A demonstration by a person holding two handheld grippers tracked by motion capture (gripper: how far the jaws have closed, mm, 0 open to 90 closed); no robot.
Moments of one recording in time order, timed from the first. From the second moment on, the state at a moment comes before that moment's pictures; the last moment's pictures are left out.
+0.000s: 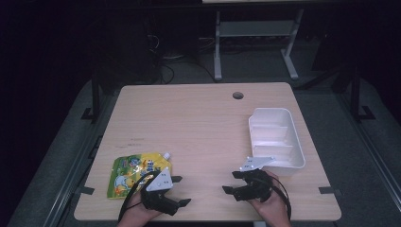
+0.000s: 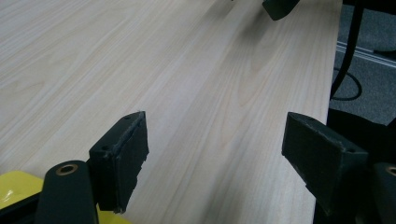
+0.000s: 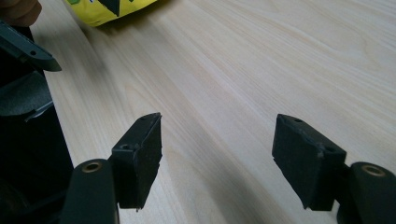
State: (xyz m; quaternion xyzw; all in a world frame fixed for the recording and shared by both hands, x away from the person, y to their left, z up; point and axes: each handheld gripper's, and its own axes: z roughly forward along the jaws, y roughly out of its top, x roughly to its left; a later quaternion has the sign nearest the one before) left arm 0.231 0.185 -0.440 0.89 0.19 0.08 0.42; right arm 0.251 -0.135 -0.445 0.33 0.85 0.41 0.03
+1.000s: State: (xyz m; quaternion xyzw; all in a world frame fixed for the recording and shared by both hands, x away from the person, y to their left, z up) left arm 0.258 0.267 -0.407 0.85 0.26 0.09 0.45; right arm 0.251 -0.134 -0.445 0.33 0.85 0.41 0.03
